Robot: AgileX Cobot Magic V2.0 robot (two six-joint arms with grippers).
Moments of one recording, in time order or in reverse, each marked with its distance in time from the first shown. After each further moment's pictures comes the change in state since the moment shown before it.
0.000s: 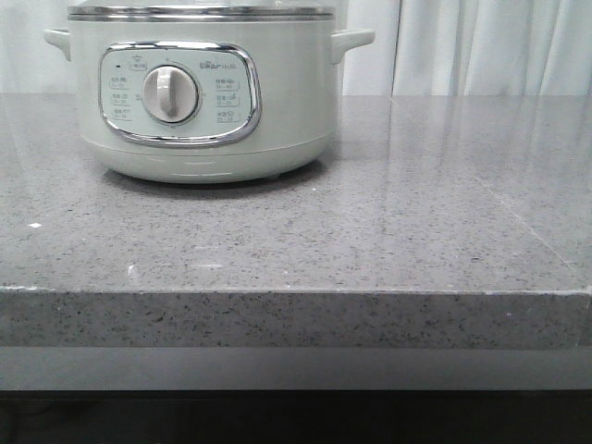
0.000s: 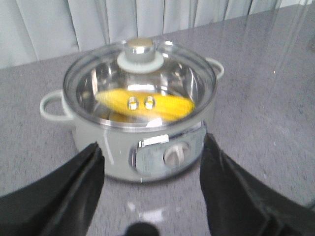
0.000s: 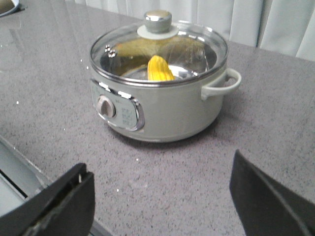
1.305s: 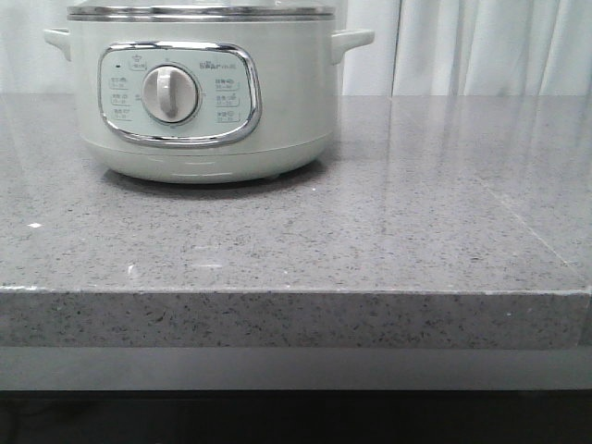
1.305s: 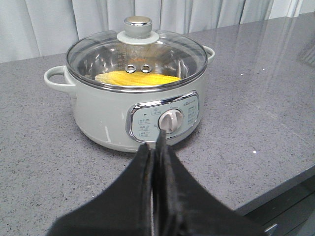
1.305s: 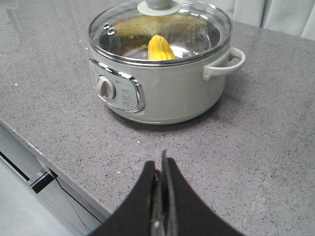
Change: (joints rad) left arm 0.000 -0.259 0.211 -0.016 -0.031 -0.001; right arm 0.000 0.000 0.000 0.000 0.055 0.002
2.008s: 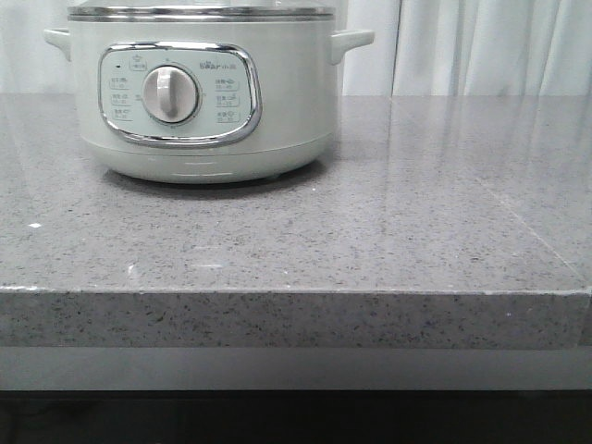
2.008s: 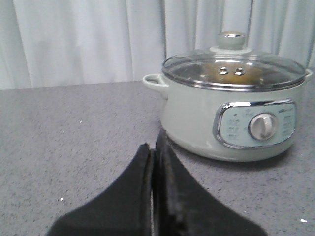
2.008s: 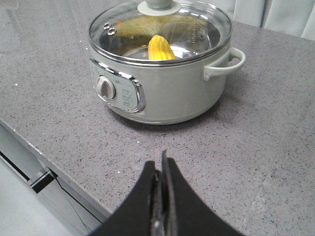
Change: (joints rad) left arm 0.288 -0.337 0.362 0.040 -0.226 -0.003; right arm 0.000 0.000 0.000 0.000 0.000 0.000
